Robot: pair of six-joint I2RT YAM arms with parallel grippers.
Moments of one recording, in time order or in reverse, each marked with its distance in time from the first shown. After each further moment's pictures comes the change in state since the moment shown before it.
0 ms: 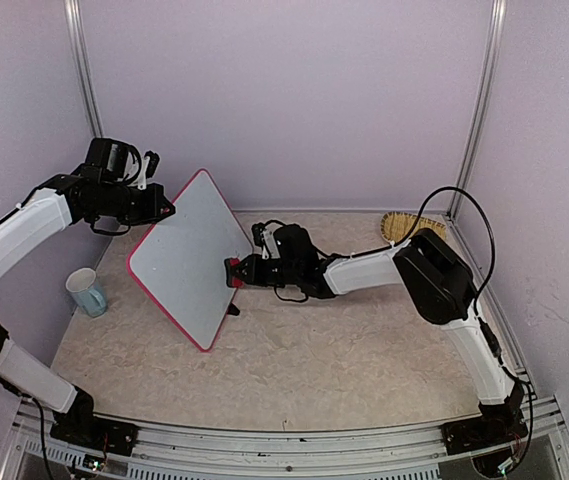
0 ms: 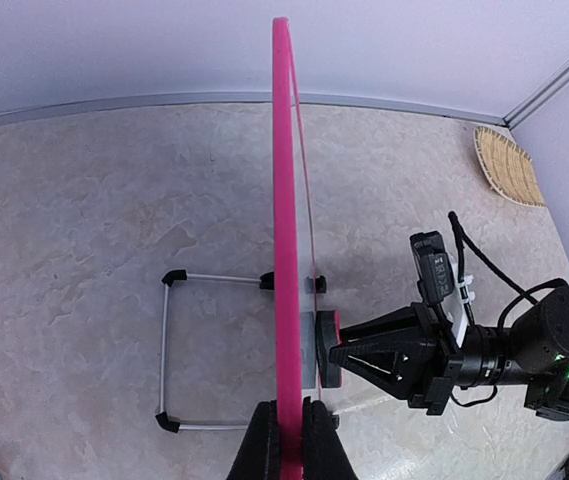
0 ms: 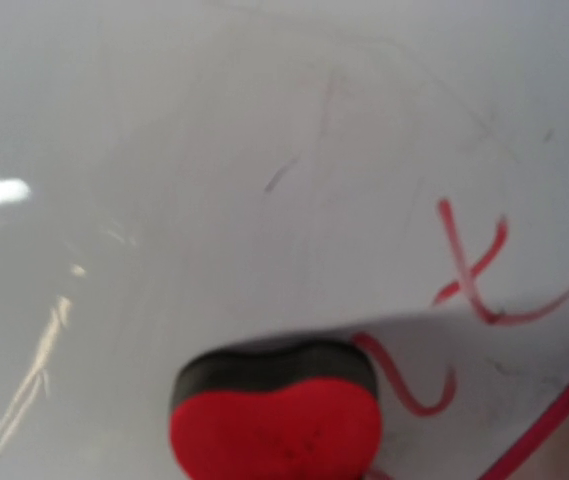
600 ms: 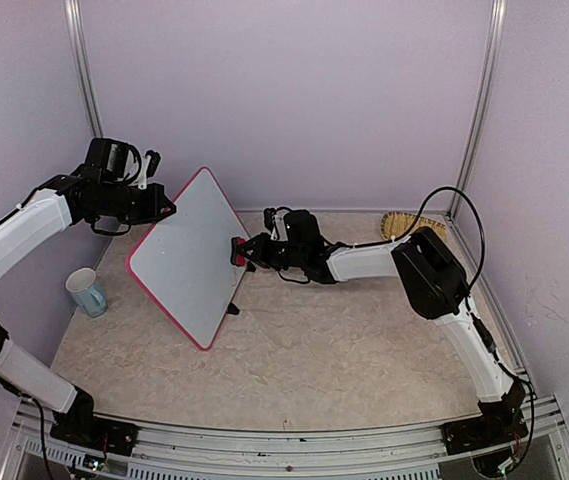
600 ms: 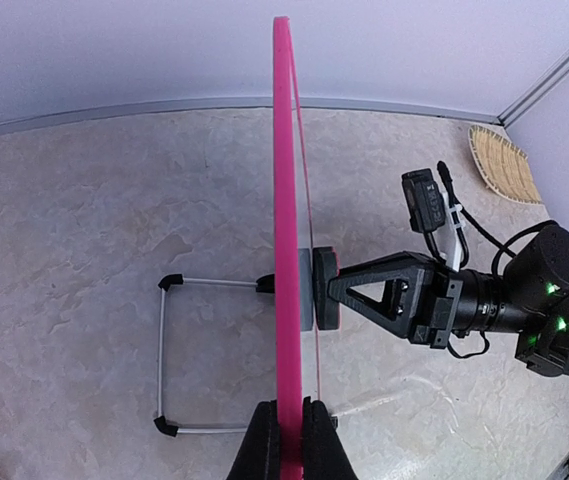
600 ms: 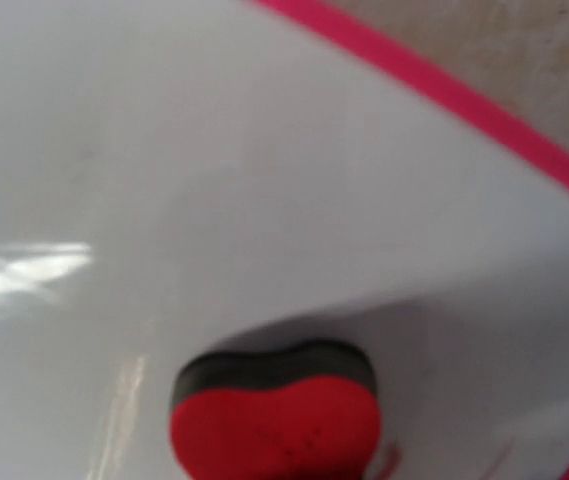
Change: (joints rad) left arm 0.000 -0.003 -0.007 0.017 0.009 0.015; right arm -0.091 0.090 0.163 0.022 -0.068 0.167
